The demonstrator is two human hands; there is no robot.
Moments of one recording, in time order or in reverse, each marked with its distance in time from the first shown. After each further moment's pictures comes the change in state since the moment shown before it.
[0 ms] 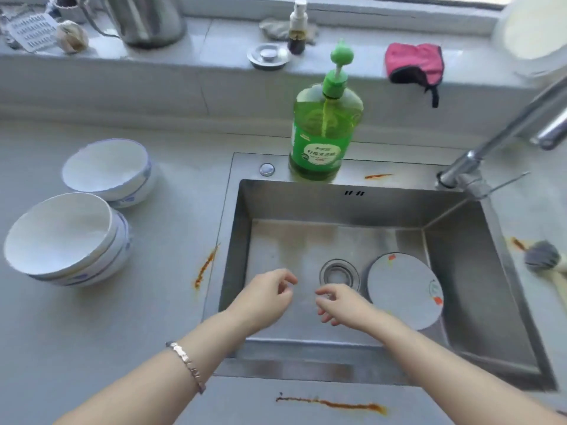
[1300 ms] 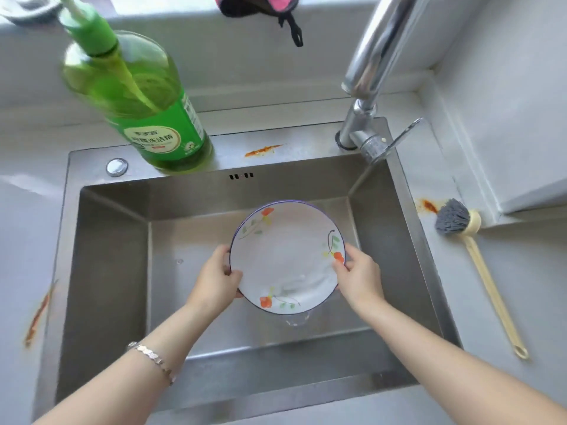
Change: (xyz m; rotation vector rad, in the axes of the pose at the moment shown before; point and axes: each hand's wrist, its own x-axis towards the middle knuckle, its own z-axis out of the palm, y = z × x) left_hand 0.124 0.079 0.127 -0.268 0.108 -0.187; right_hand 0.026 0.163 -0.149 0.292 0.702 -0.037
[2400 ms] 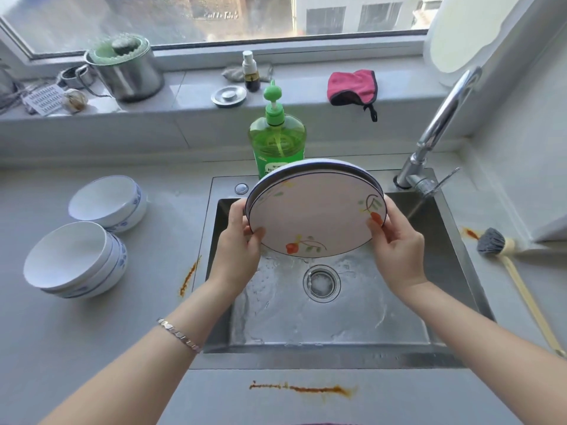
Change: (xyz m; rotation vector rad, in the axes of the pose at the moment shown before) left_hand -0.120 0.022 -0.144 -0.062 0.368 0.606; right_hand -0.101 -0.136 -0.006 0.300 0.231 -0.792
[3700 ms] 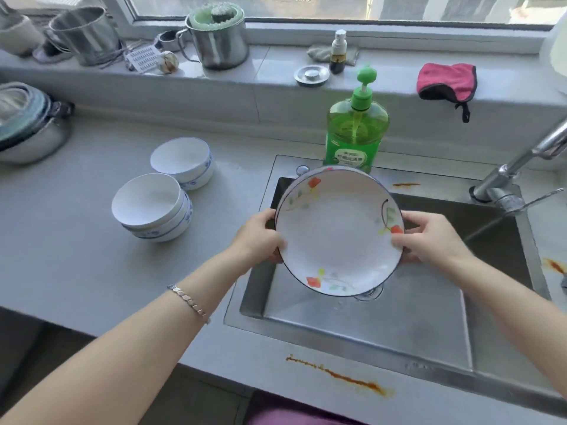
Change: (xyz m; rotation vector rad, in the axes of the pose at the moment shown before) left_hand -0.018 -0.010 -0.065 -0.124 -0.124 -0.554; right_hand 0.020 -0.056 0.028 0.061 -0.619 0.566
